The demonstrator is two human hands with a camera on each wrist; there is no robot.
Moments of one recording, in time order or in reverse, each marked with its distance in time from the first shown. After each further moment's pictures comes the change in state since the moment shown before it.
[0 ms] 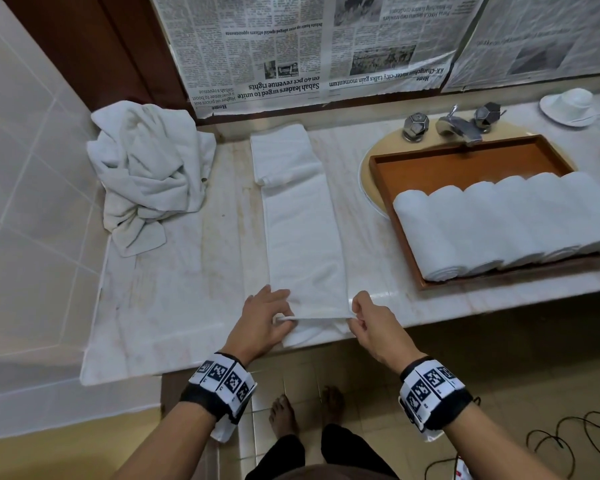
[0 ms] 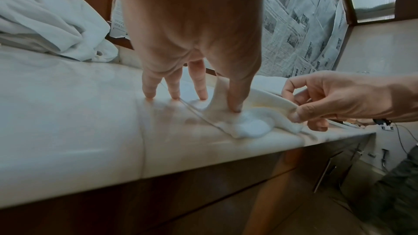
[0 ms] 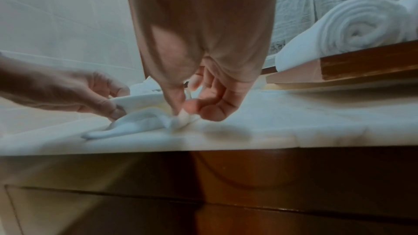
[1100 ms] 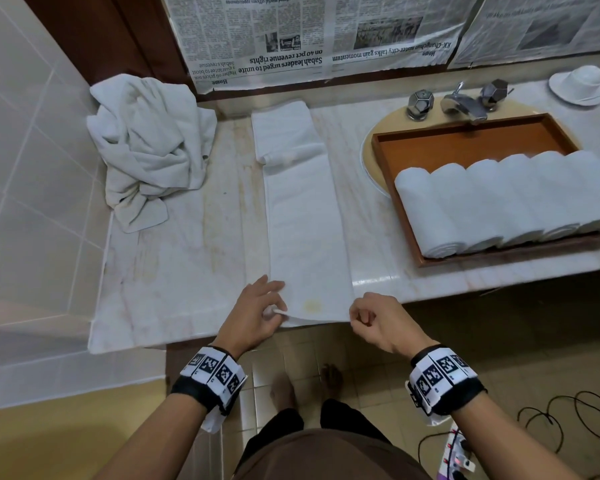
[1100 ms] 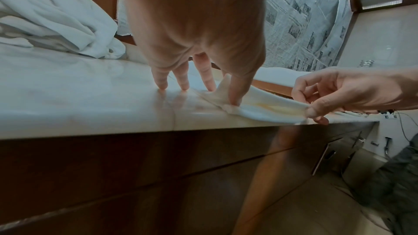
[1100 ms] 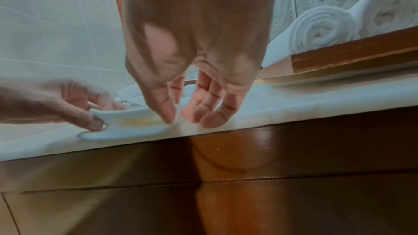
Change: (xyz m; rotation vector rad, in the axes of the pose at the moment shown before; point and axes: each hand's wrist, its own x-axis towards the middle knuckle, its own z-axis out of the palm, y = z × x) left_hand -0.044 0.012 -0.005 0.014 0.013 -0.021; right_hand -0.030 0.008 -0.006 0.031 -0.110 -0.068
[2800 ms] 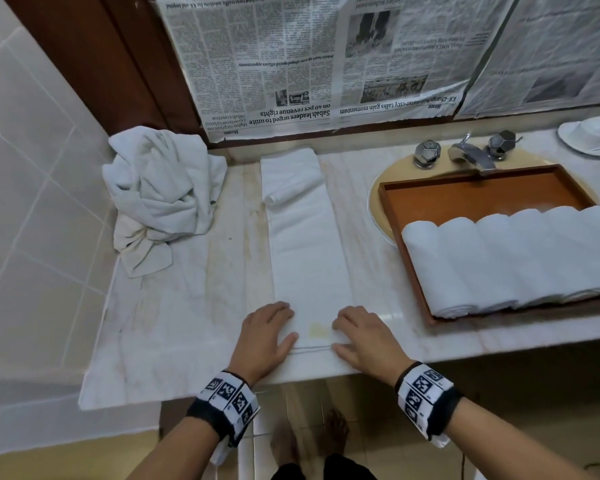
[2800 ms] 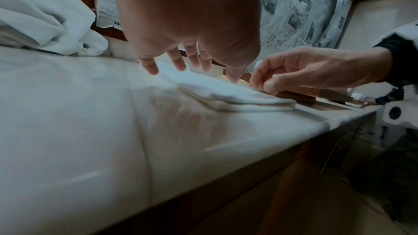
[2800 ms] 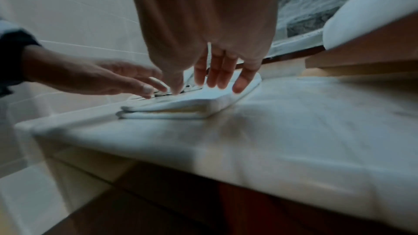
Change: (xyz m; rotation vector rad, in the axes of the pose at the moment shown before) left_hand 0.061 0.004 -0.001 0.263 0.123 0.012; right_hand 0.085 0.008 -0.001 -0.336 0.149 -0.361
